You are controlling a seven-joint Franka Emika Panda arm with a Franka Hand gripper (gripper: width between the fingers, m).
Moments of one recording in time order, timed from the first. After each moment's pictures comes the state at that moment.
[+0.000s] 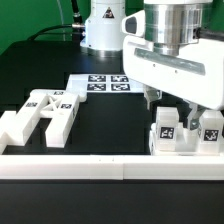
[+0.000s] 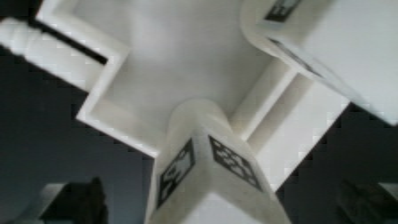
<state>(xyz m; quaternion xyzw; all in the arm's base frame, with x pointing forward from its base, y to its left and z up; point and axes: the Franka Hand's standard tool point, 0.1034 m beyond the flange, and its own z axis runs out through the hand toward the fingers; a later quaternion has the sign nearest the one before) 0.671 0.052 0.079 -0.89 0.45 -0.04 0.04</state>
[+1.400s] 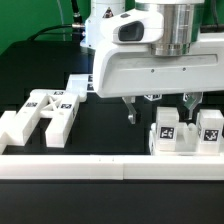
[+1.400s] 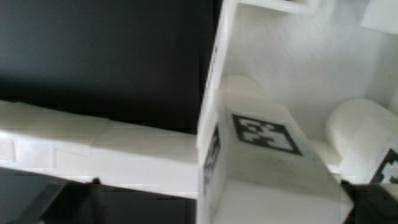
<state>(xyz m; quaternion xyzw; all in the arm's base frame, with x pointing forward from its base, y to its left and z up) 0.674 0.035 0.080 -1.00 -0.08 -0.05 -0.01</state>
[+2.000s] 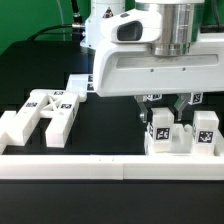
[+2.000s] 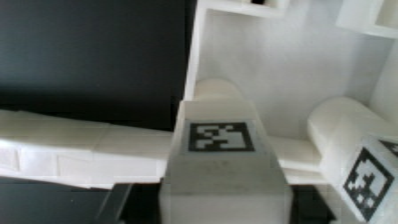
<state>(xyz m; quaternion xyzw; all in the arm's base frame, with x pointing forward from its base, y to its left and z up) 0.674 0.035 0.080 -1.00 -0.01 -0.05 0.00</state>
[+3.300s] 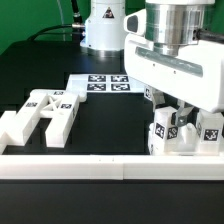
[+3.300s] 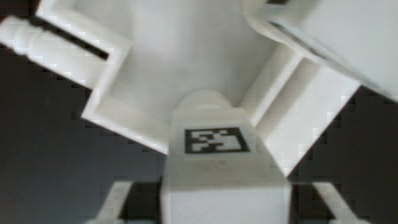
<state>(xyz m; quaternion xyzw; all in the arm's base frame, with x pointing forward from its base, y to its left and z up) 0.671 0.050 0.079 -0.84 0.55 -0.04 0.02</state>
